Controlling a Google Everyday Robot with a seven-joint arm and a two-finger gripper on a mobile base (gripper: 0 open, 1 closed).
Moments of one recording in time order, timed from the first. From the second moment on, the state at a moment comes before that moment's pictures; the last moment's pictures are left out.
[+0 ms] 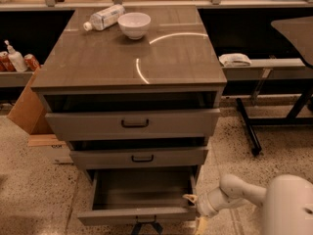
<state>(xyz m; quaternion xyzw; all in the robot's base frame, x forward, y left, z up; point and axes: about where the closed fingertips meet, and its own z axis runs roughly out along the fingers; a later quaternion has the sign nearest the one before) 0.437 -0.144 0.213 -0.64 0.66 0.35 0.20</state>
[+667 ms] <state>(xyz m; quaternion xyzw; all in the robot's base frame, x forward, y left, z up) 0.437 -0.147 0.268 -0.67 0.61 0.31 0.28</state>
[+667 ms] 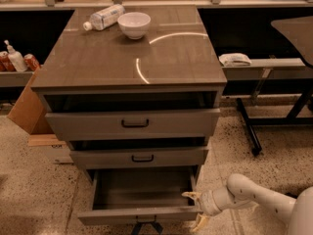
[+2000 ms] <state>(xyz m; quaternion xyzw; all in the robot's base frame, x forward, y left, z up) 0.432 -0.124 0.210 -0.68 0.64 0.30 0.19</state>
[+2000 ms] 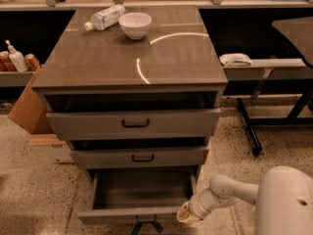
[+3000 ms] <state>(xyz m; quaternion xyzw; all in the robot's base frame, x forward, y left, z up) 0.430 -0.117 0.185 -0.68 0.65 0.29 0.15</state>
